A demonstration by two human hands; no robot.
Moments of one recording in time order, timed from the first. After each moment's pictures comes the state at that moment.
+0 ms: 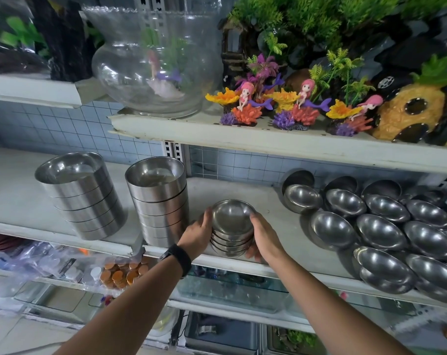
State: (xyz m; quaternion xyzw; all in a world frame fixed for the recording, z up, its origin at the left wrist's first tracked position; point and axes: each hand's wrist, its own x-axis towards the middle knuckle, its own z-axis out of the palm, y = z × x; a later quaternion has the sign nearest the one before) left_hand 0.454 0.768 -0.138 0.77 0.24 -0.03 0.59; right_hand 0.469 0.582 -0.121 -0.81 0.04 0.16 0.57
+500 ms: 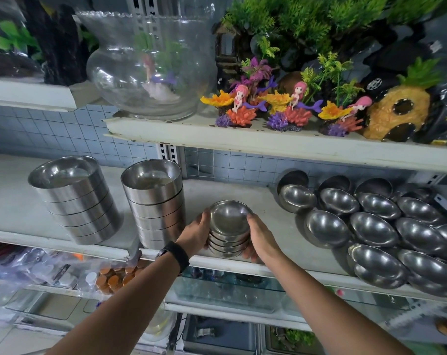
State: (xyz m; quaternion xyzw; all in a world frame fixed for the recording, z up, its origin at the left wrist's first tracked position) left_hand 0.457 0.765 -0.127 0.85 0.15 -0.08 0.50; right_hand 0.469 0.581 -0.125 -0.81 0.05 0.17 0.55
